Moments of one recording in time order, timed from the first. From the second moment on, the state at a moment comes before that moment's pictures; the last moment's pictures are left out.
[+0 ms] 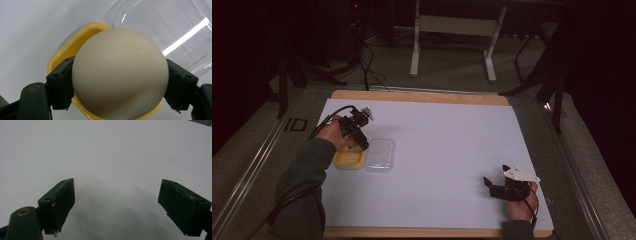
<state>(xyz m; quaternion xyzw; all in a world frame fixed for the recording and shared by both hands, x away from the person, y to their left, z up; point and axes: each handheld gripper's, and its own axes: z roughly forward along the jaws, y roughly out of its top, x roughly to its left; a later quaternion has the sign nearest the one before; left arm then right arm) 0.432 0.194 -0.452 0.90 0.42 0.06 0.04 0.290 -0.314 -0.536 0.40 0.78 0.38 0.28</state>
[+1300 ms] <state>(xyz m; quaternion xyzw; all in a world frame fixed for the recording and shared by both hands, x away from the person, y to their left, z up) 0.428 0.215 -0.472 0.90 0.42 0.06 0.03 0.289 -0.314 -0.536 0.40 0.79 0.38 0.28</state>
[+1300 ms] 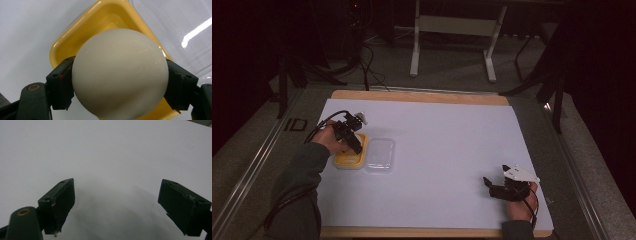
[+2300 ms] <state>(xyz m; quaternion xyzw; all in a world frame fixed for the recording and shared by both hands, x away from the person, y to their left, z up) 0.418 0.224 -0.493 0.94 0.34 0.04 0.05 0.289 -0.314 -0.537 0.40 0.79 0.38 0.28</state>
